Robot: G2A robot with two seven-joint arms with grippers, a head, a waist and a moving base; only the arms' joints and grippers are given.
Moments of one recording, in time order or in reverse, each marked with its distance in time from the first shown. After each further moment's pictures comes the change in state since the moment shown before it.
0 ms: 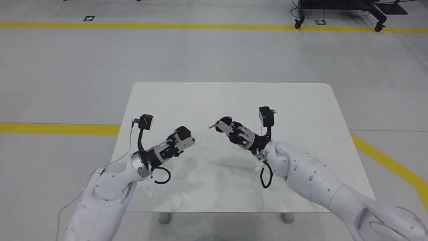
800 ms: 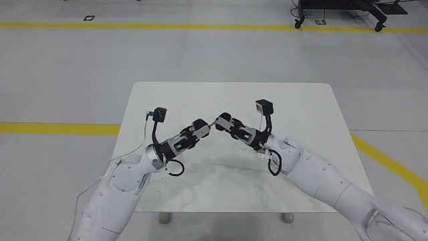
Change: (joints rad) left arm -0.104 -0.016 0.122 0.064 0.006 0.006 0.087; right arm -0.017 0.037 0.074 -0.074 0.523 0.000 0.564
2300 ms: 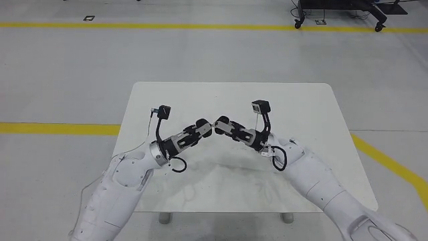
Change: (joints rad) left arm -0.050 0.007 0.033 0.040 -0.009 0.019 -0.007; right arm -0.110 -0.121 0.294 0.084 0.268 0.000 0.600
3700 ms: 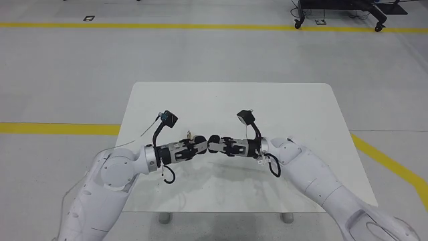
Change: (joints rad) left arm 0.033 0.071 -0.064 -0.141 0.131 0.133 -0.280; right arm 0.059 0.005 -0.097 0.053 -0.011 0.000 0.205
